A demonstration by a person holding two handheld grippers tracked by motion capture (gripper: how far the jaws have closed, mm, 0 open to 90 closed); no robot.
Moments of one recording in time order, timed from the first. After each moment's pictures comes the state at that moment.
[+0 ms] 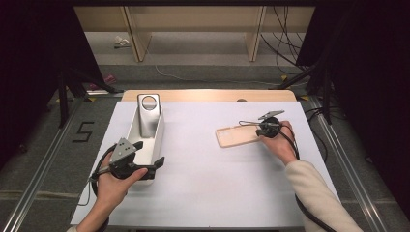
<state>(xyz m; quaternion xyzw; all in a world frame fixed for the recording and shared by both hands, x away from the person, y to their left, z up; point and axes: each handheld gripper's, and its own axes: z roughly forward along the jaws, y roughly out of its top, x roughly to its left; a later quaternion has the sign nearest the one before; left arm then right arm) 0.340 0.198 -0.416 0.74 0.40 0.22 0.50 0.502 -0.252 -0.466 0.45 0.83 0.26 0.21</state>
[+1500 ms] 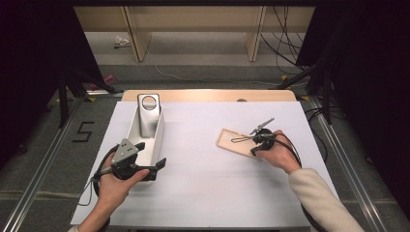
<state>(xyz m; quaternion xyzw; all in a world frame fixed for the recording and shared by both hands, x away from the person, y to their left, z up) 0.339 0.195 -0.418 0.74 0.39 0.22 0.50 0.459 -0.228 -0.459 0.39 0.90 0.19 0.09</state>
